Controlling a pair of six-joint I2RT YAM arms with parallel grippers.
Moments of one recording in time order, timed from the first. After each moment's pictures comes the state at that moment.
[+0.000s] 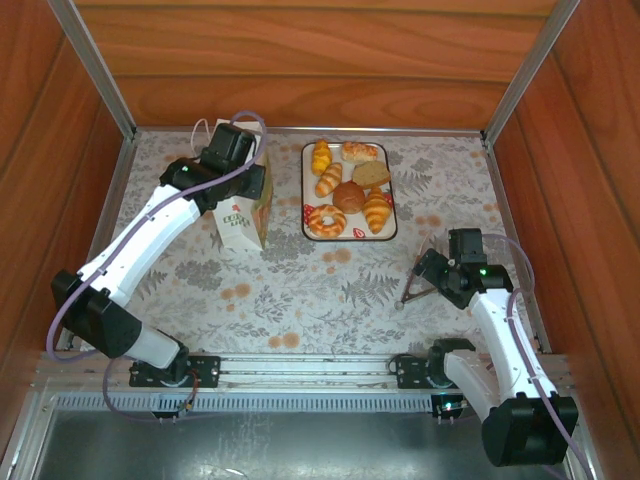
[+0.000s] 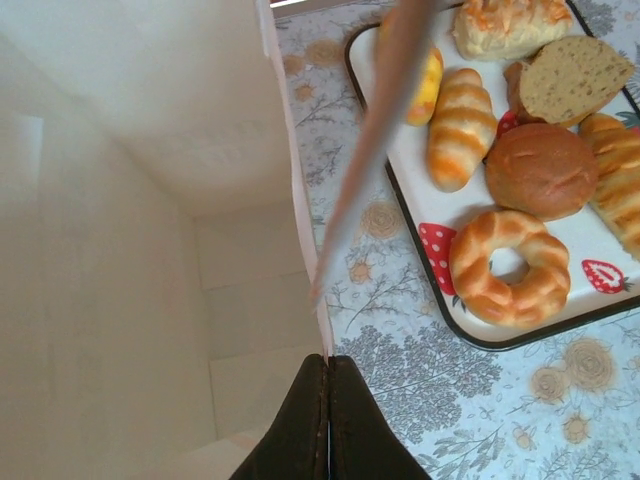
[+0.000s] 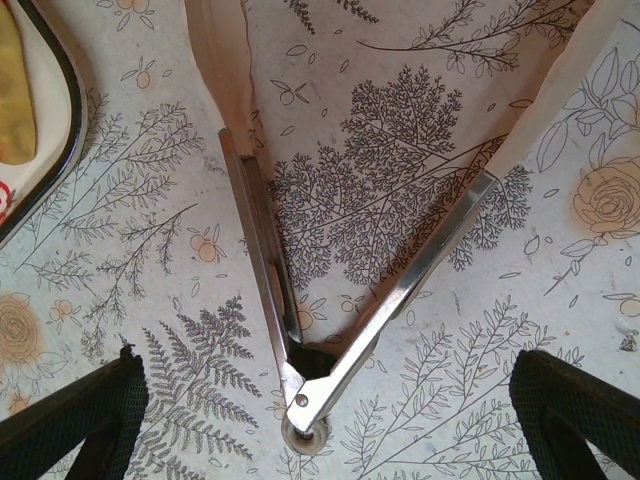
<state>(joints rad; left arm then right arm) -0.56 1.48 1.51 -0.86 -0.19 -0.21 0.08 0.86 0.64 -0.91 0.01 0.67</state>
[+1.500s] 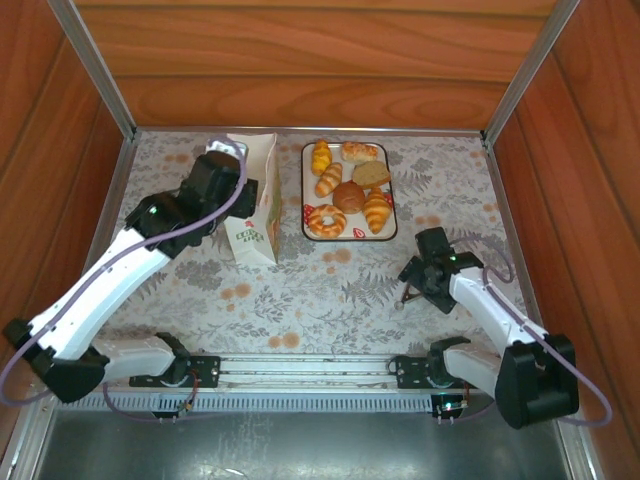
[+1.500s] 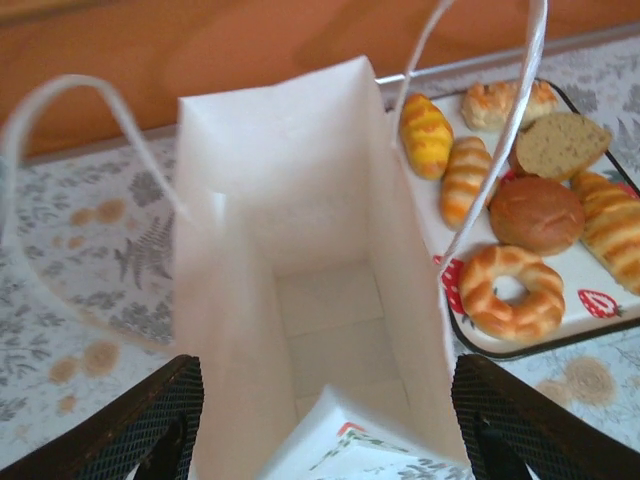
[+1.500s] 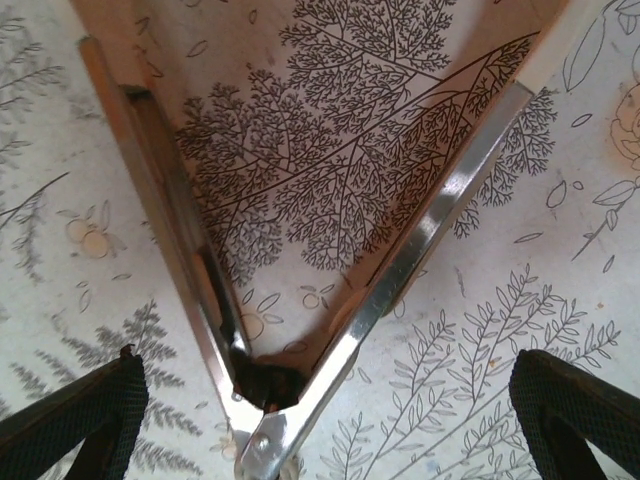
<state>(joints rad) -0.72 1.19 1.39 -0.85 -0.45 -0.26 0.28 1.11 0.60 -0.84 0.16 0.89</state>
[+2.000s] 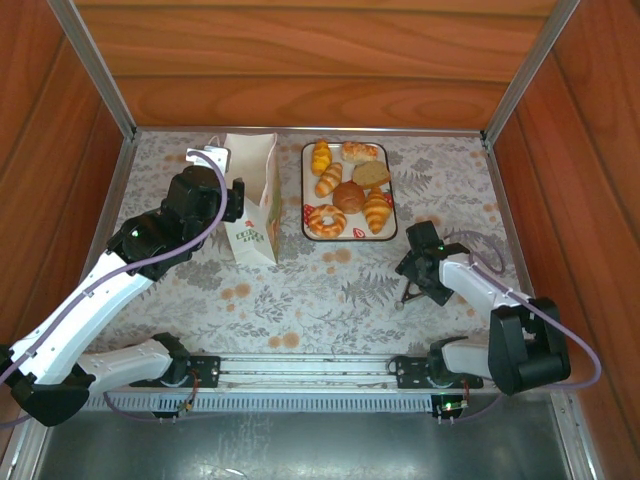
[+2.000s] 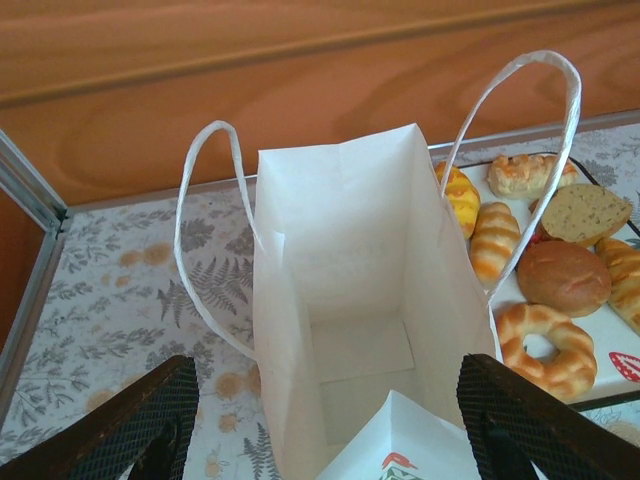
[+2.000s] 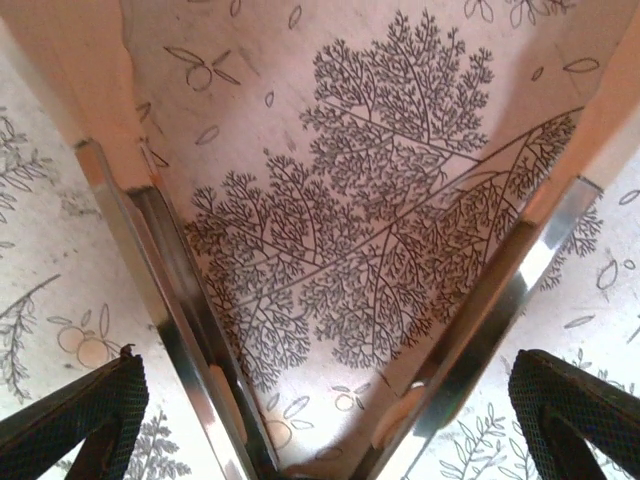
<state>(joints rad) -0.72 1.06 1.27 -0.72 -0.53 -0.22 0.30 1.27 0.62 -0.70 0.25 0.93</state>
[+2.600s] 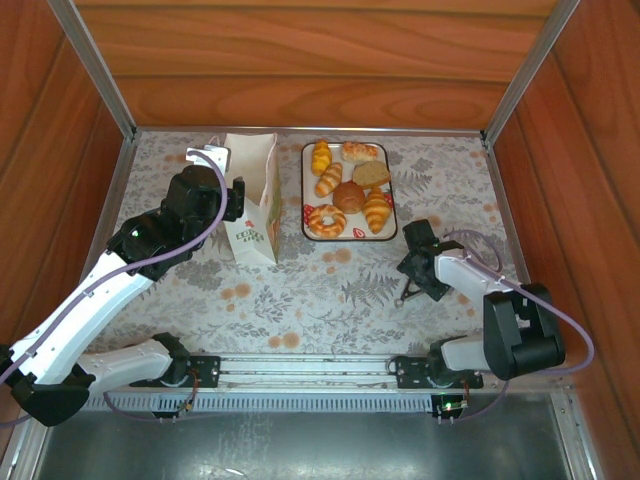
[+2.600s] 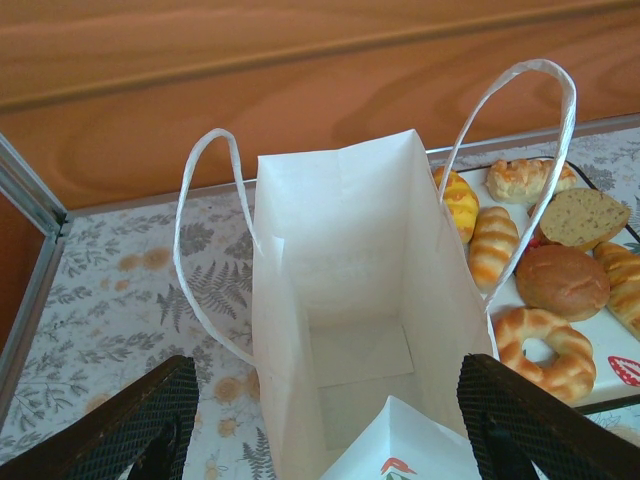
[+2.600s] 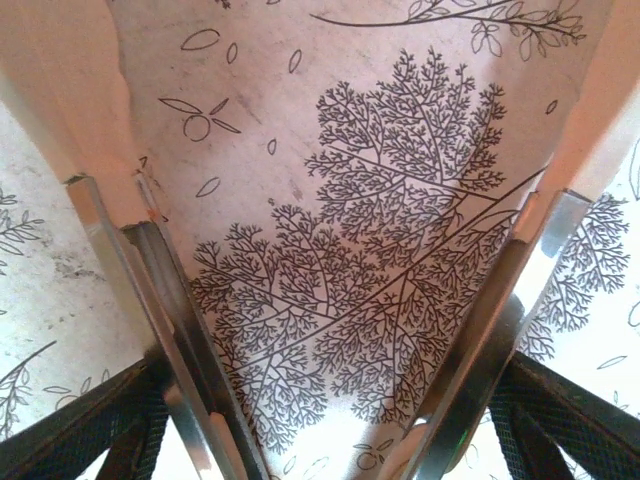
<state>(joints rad) -0.72 1.06 1.27 -0.71 -0.53 -0.22 0.30 1.35 0.62 -0.64 0.29 0.98</state>
